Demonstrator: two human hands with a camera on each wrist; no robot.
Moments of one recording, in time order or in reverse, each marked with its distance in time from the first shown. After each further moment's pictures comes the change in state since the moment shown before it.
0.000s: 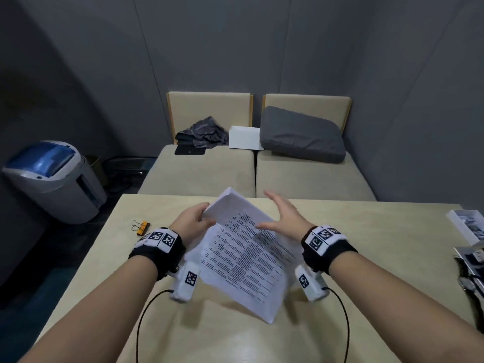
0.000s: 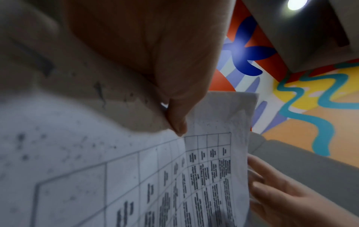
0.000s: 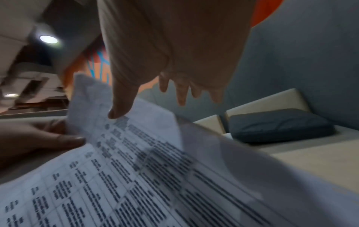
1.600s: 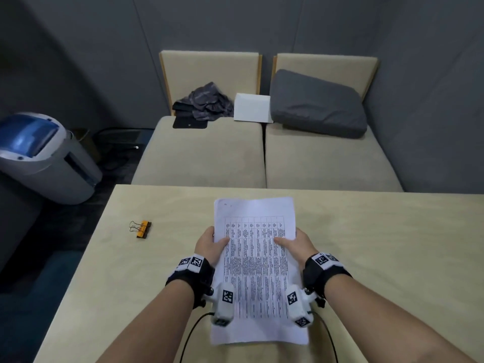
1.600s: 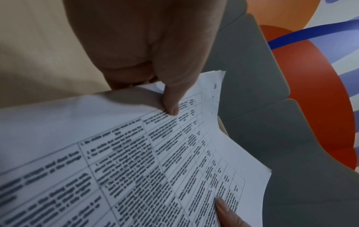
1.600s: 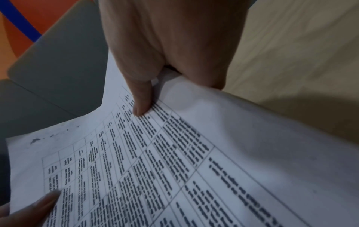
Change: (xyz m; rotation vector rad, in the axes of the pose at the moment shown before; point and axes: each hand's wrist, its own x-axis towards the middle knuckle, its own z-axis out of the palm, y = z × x) left_hand 0.065 -0.106 0.052 -0.116 0.126 -0.414; right_hand 0.058 0.065 0.100 0.651 0.066 0.560
